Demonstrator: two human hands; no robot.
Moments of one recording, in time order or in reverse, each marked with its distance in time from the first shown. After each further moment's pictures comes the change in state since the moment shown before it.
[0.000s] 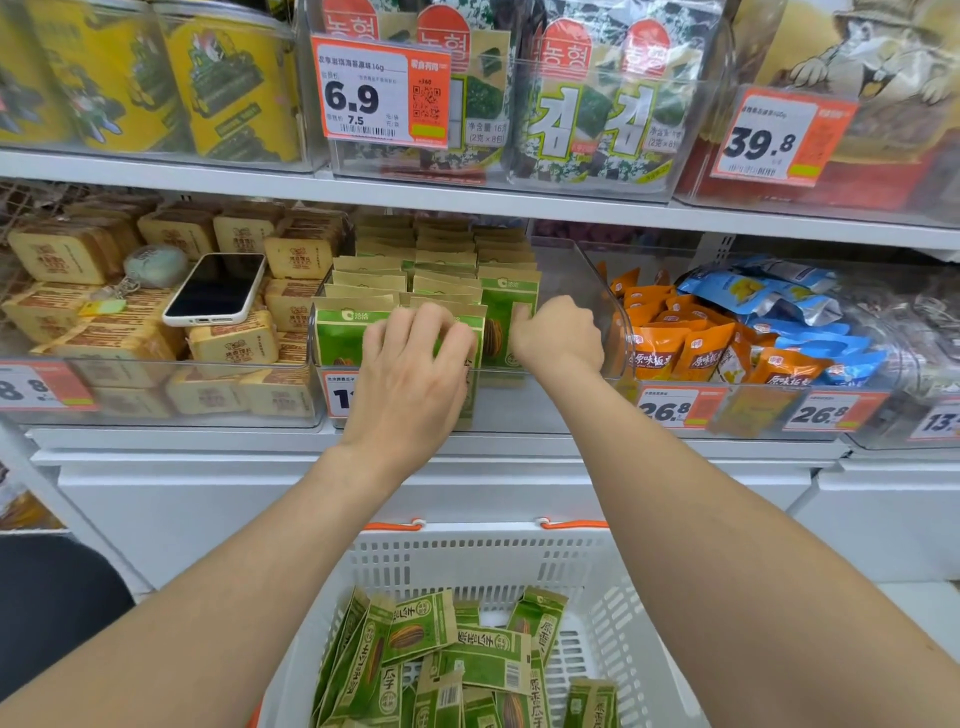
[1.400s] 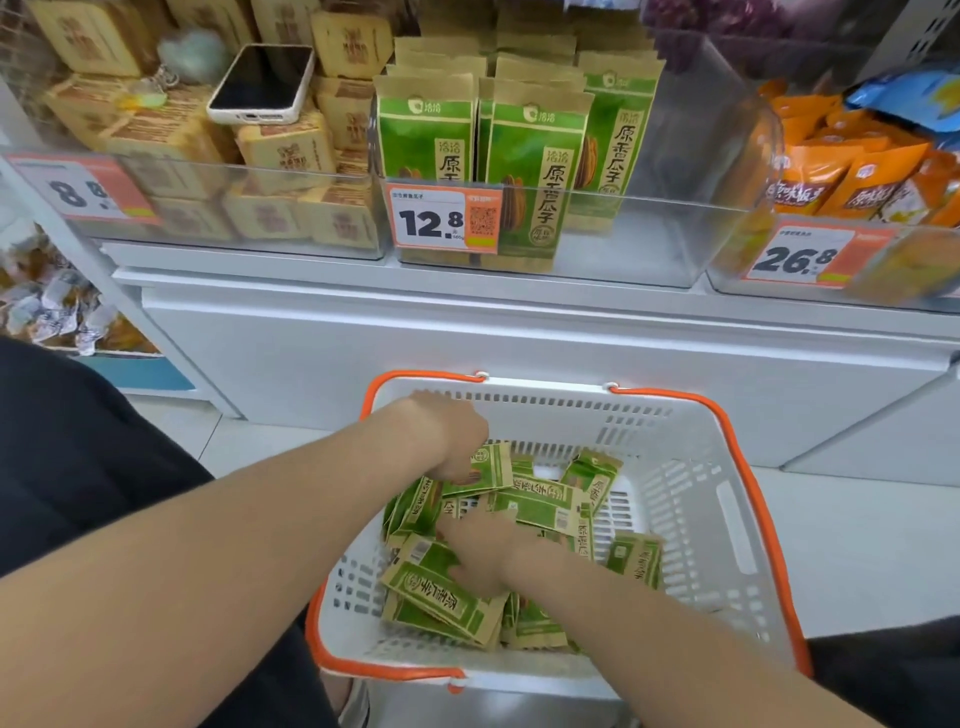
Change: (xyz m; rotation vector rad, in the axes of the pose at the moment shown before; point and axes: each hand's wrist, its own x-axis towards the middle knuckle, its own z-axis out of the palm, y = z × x) left_hand -0.147 0.014 0.023 0.002 -1.670 0.174; right_hand -0.253 0.166 0.202 -0.531 -1.198 -0.694
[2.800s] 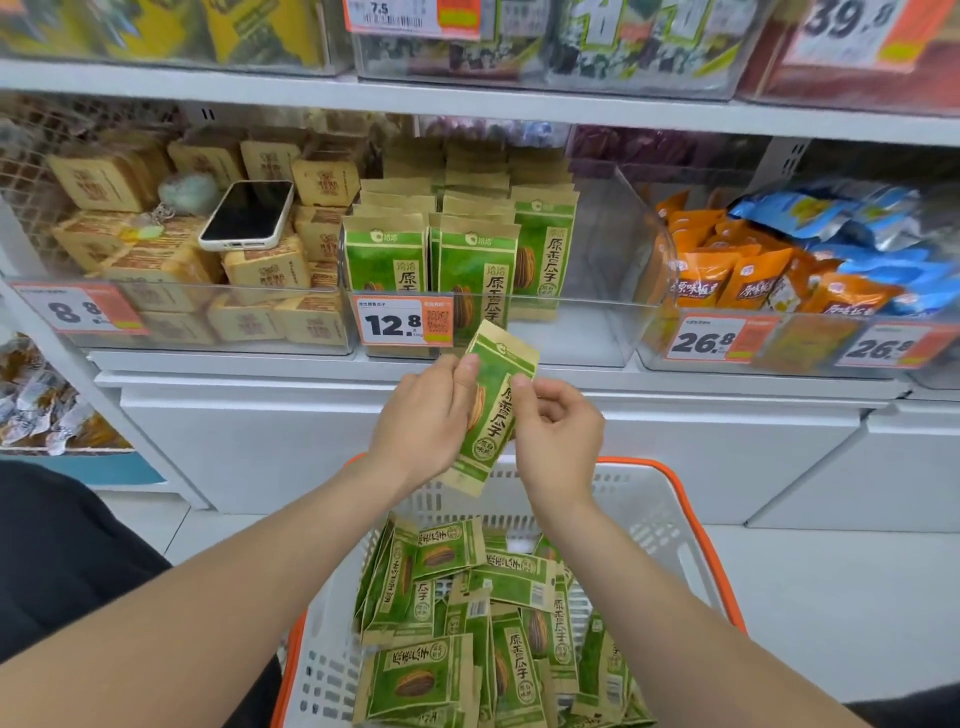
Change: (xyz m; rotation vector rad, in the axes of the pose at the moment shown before) left_hand -0.027 0.000 -0.060 -0.860 1.099 -0.129; right_hand -0.077 0.026 -0.157 1.344 1.471 0.144
